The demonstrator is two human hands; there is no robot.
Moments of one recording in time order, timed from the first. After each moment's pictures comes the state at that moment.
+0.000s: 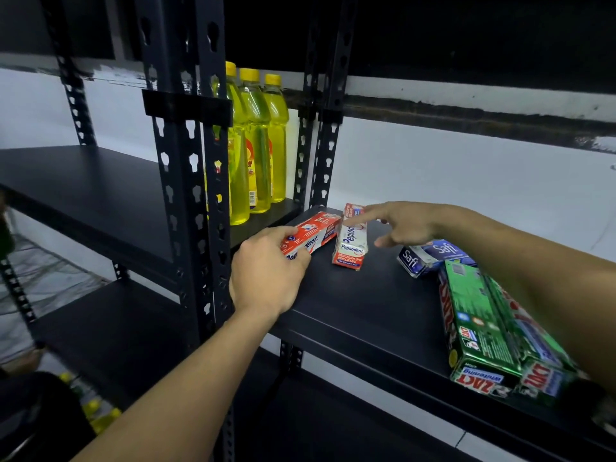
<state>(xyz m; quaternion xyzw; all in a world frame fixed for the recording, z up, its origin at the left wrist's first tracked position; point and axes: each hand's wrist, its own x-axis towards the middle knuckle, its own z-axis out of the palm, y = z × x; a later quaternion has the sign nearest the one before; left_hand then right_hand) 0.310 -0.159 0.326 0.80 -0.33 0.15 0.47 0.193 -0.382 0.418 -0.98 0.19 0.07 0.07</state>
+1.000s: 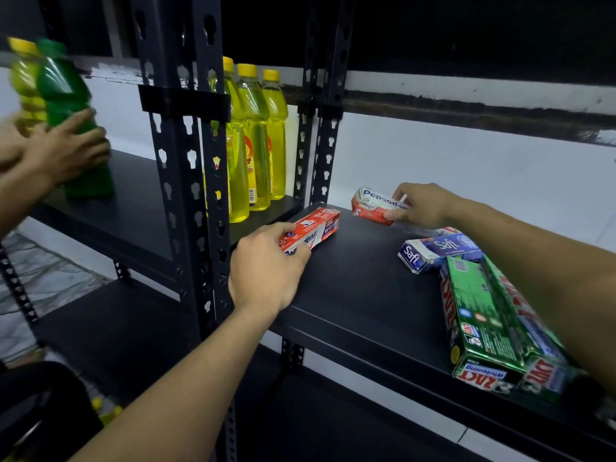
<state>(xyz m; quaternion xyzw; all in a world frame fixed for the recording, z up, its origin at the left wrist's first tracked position) 0.311 -0.159 0.326 0.80 -0.33 0.16 0.48 0.187 -0.424 0.419 -0.94 0.34 -0.07 -0.01</state>
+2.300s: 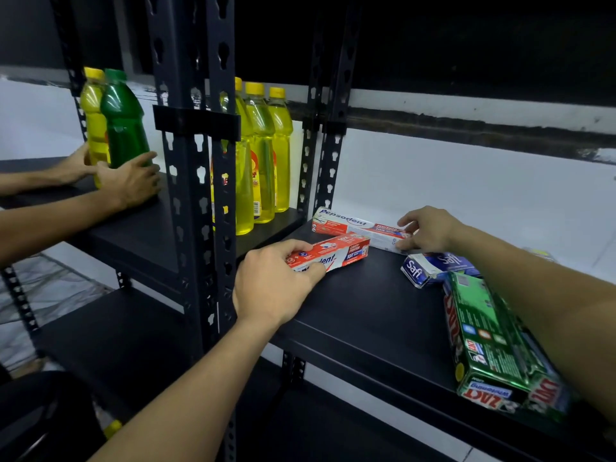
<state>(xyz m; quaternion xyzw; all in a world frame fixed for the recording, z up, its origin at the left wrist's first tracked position) 0.310 -0.155 0.330 0.80 -0.34 0.09 0.49 0.178 -0.421 0.403 -0.90 0.40 -0.09 0.12</state>
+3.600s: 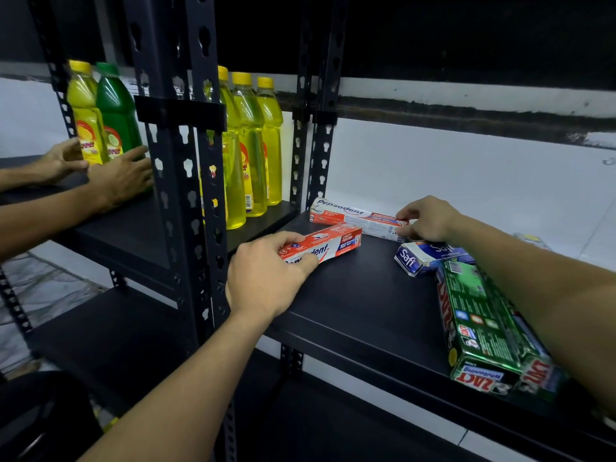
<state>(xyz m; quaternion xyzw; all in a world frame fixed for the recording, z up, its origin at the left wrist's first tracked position) 0.310 -0.156 0.328 0.80 -0.34 0.10 0.49 0.171 -0.436 0.395 -0.89 0.41 -0.15 0.12</state>
